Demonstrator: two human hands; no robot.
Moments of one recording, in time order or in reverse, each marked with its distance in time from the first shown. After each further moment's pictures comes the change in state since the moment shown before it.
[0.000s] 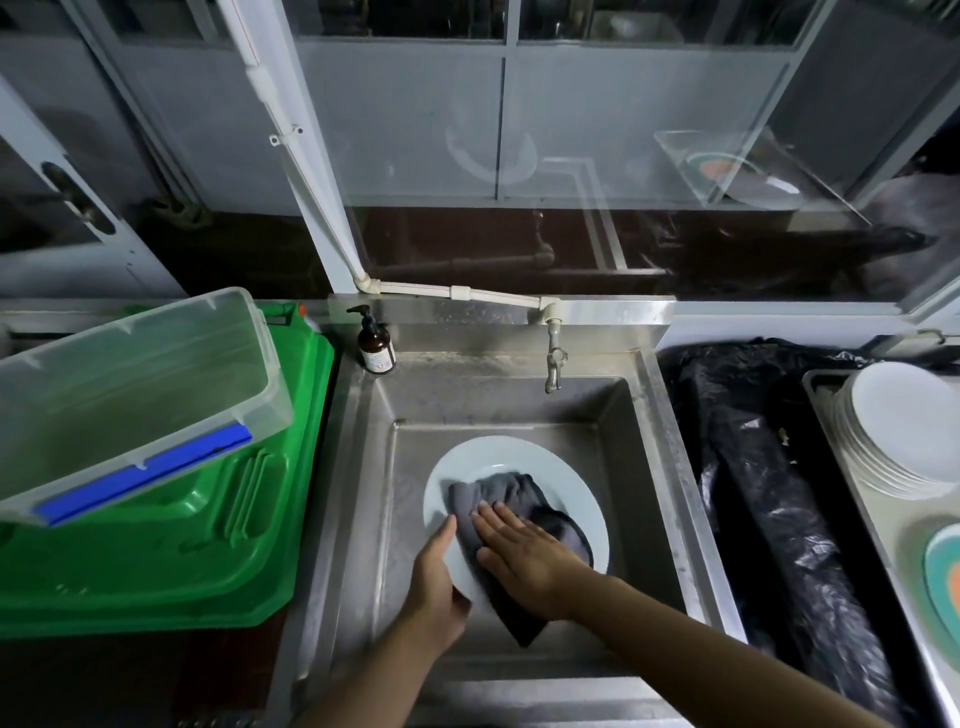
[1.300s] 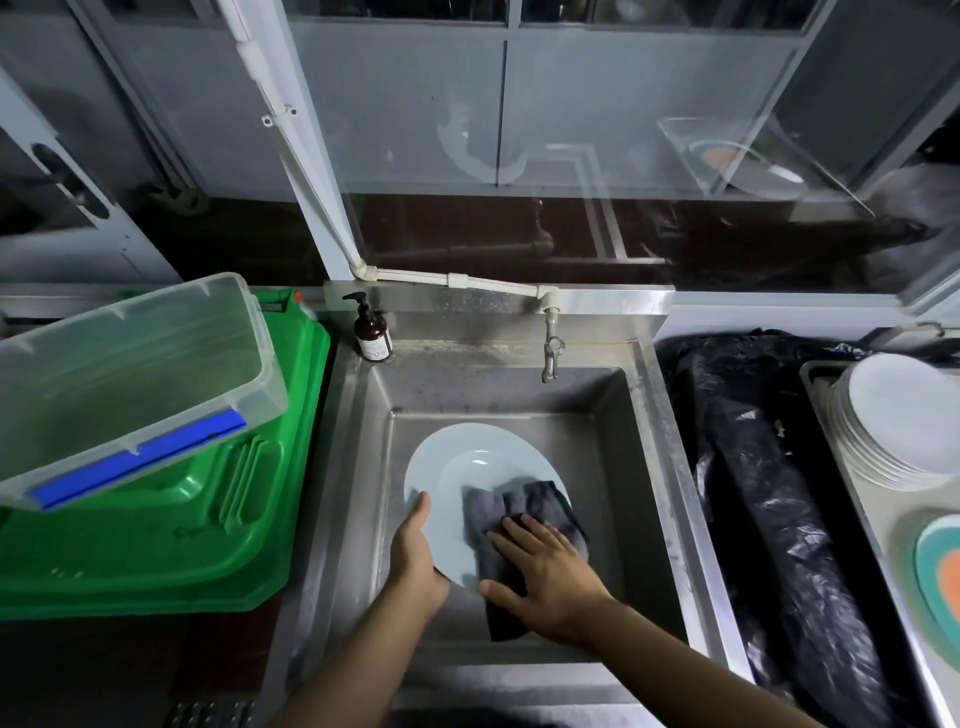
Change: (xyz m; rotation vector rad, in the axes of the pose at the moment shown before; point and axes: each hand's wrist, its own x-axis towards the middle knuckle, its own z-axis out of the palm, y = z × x) left_hand 0.009 0.015 0.003 0.040 0.233 0.056; right_hand -0.037 0.015 0.026 -0.079 0.083 0.122
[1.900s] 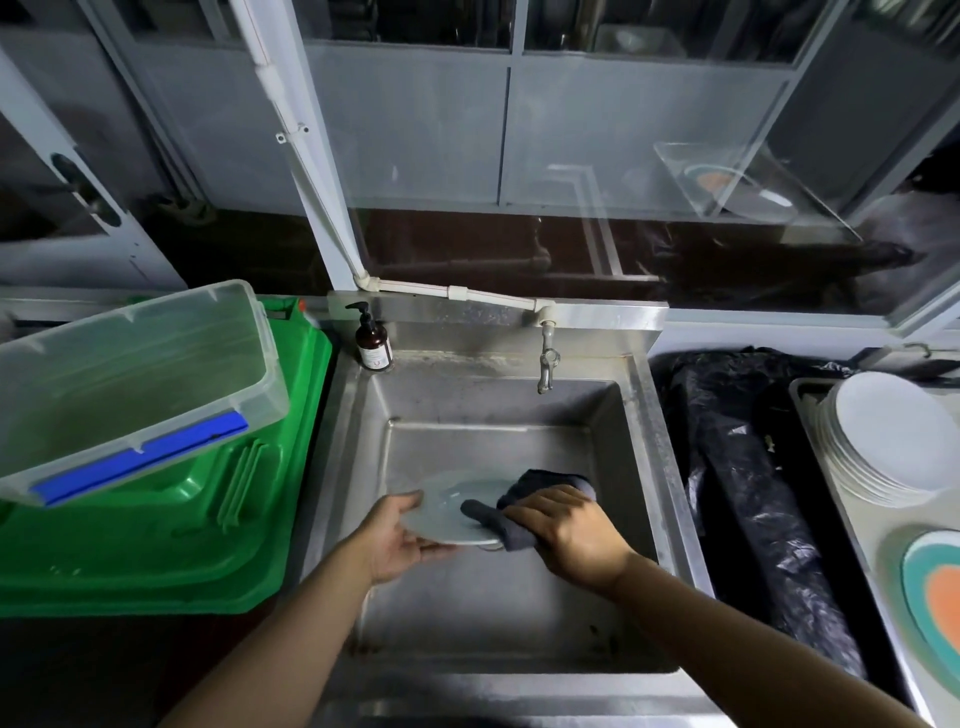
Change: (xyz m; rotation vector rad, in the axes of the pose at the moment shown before) left_hand 0.022 0.049 -0.021 0.402 -0.094 -0.087; right_hand 0.016 0.037 -0.048 -0.101 0.574 -0.489
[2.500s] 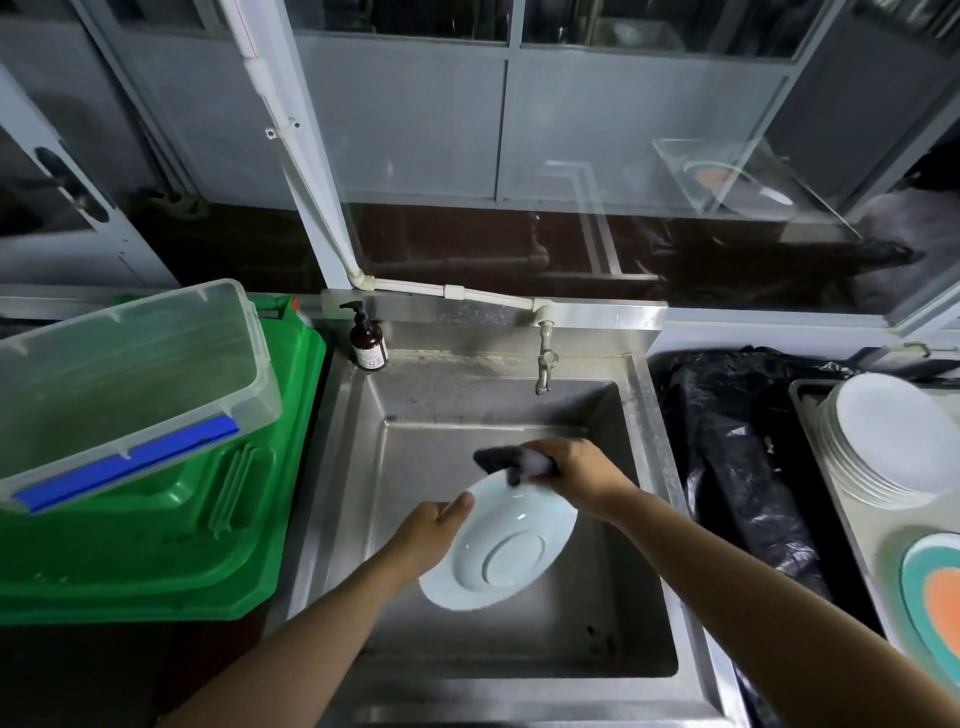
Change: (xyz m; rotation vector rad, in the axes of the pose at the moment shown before) left_hand 0.010 -0.015 0.024 0.890 -0.057 0.362; right_hand 0.053 0.051 -0.027 0.365 -0.239 0.476
